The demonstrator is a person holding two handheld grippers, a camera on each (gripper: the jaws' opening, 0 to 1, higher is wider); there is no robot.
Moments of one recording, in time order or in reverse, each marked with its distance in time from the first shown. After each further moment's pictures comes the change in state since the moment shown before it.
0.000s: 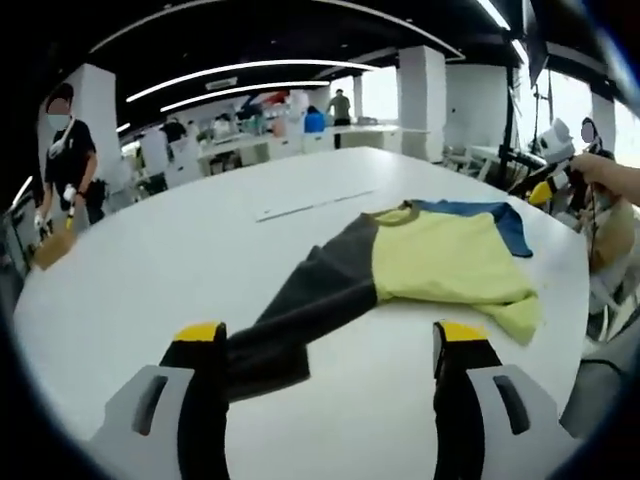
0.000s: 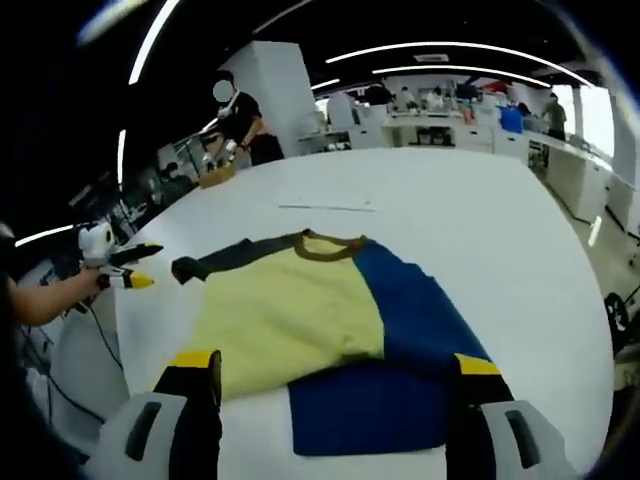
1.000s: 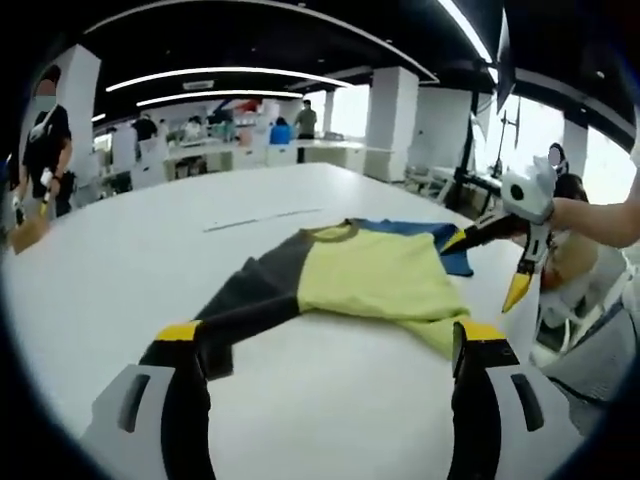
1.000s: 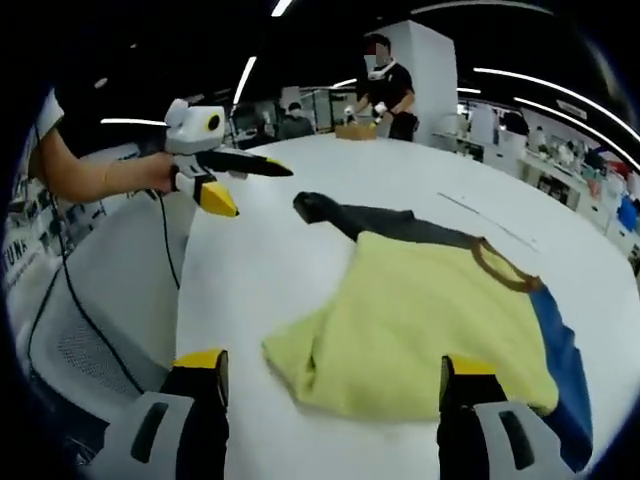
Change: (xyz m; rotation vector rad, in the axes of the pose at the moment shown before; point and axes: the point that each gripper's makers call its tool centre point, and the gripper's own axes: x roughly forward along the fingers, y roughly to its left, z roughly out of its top) left arm -0.024 -0.063 0.007 -0.046 -0.047 -0.172; right arm 0.053 0.157 -0.045 -0.443 0.091 0.320
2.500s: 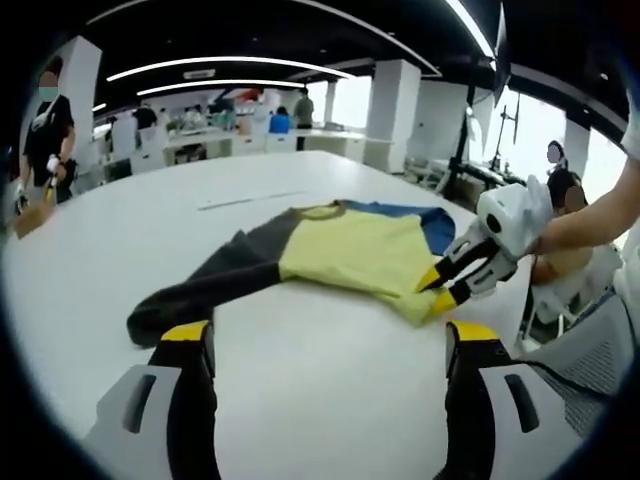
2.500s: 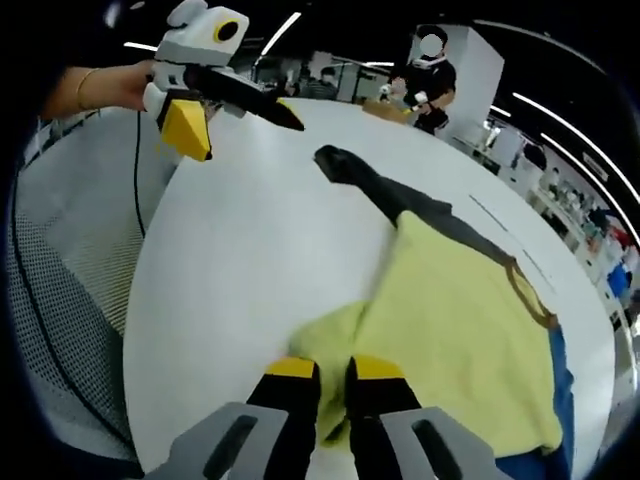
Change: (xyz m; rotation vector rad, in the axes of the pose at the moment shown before) left arm -0.016 -0.022 -0.029 -0.029 0.040 0.000; right arm 0.055 0.009 -0.019 -0.199 0.124 -0.124
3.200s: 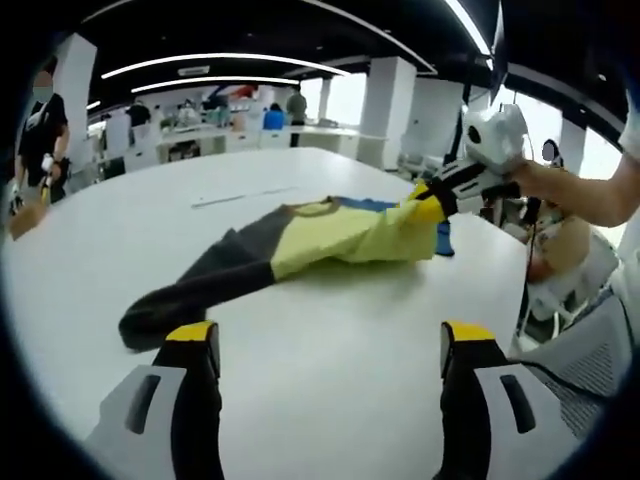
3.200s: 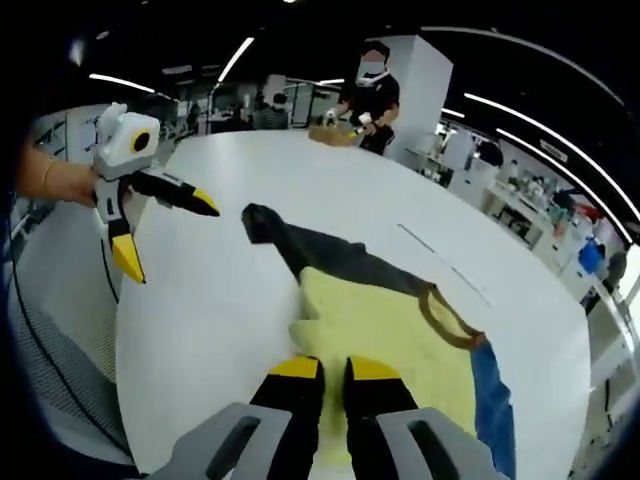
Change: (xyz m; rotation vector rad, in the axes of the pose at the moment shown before) left arm 0.006 -0.005 -0.001 0.012 0.028 -0.027; right arm -0.059 -0.097 0.059 0.074 -0.104 -0.167
